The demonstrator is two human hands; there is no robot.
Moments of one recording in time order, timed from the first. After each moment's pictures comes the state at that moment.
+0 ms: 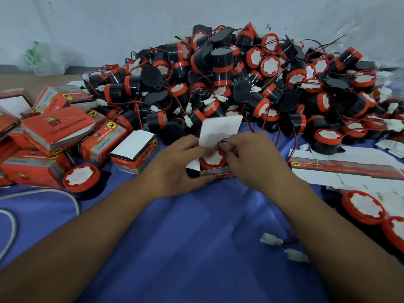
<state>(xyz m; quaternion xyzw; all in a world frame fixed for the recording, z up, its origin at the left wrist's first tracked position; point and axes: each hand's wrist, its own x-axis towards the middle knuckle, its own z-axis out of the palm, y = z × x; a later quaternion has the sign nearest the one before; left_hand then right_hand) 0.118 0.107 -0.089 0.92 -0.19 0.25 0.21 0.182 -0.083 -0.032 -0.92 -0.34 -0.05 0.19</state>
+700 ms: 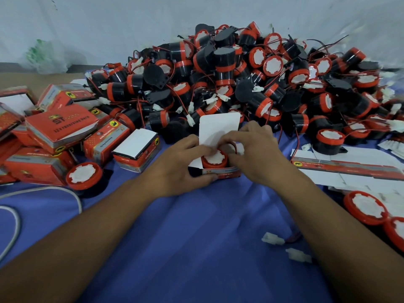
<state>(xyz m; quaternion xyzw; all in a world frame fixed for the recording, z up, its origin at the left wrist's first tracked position) 0.118 0.106 -0.089 0.92 -0.18 0.23 0.25 0.200 -0.083 -0.047 -0.91 -0.33 -0.06 0.23</state>
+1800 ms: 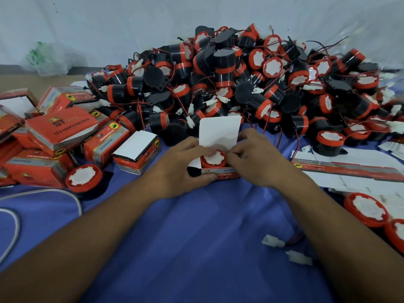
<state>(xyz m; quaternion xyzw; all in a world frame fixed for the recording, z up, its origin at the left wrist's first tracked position) 0.117 0.106 -0.089 0.92 -0.15 0.21 0.28 0.213 -0.091 -0.054 -0.91 -0.36 0.01 0.21</state>
